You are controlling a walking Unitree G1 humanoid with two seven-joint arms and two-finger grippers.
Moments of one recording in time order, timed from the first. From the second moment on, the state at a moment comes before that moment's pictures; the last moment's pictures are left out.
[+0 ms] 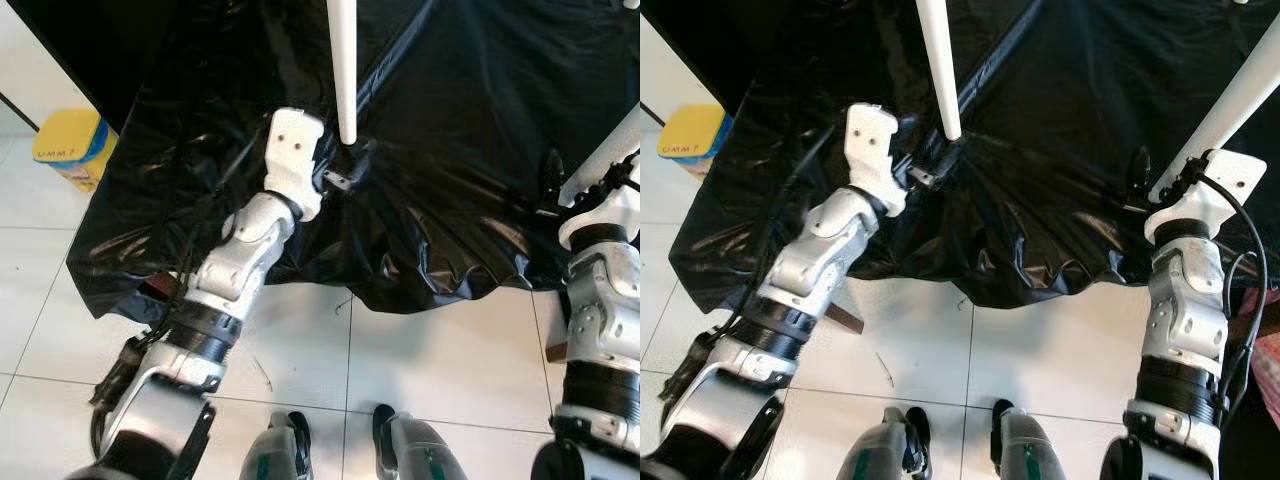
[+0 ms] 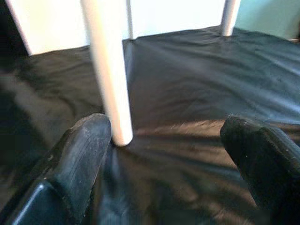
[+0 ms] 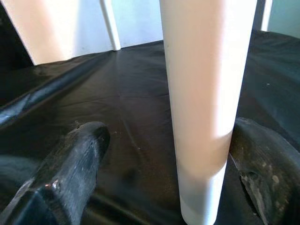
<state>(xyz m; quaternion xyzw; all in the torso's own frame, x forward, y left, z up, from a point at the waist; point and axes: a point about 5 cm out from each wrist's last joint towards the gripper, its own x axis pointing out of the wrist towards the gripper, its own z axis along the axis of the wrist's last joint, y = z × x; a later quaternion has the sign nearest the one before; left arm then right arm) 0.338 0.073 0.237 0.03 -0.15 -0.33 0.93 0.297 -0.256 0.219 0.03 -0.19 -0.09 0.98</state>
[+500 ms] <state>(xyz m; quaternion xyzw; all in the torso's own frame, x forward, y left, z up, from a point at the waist) 0.328 0.097 0.221 0.03 -0.13 -0.30 0.94 0.280 -0.238 0.212 0.04 -0.22 -0.07 0.97</state>
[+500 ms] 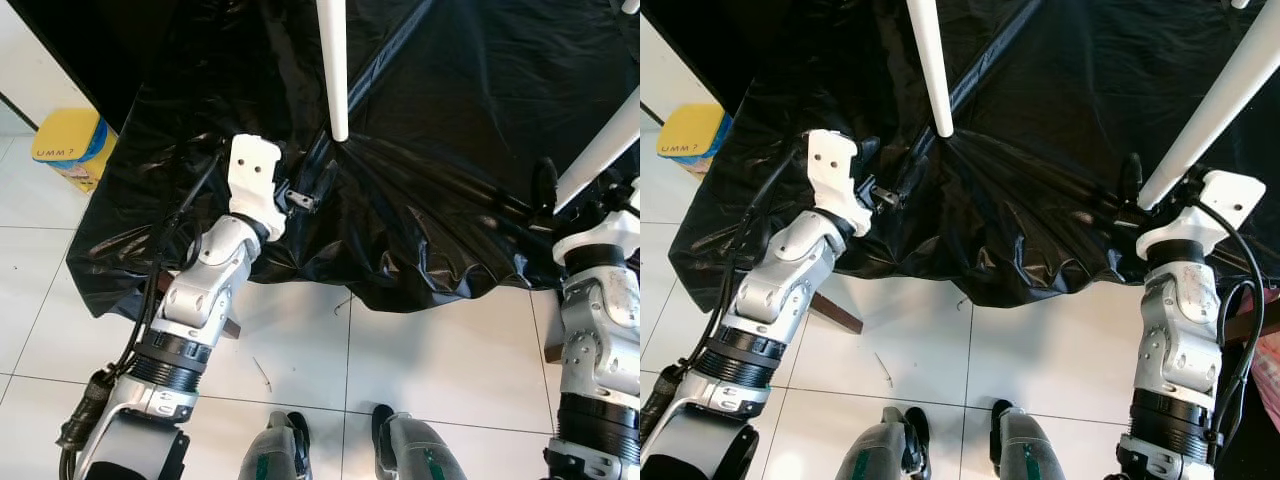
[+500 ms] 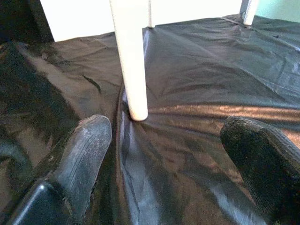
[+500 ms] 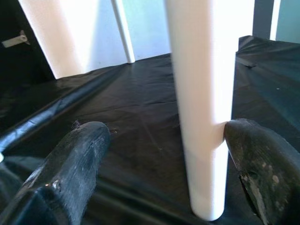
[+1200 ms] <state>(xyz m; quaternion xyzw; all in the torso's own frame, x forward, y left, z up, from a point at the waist) 0.286 0.128 0.165 -0.01 -0.08 -0.28 0.96 0.265 -0.162 0.153 0.01 -0.15 0.14 0.98</state>
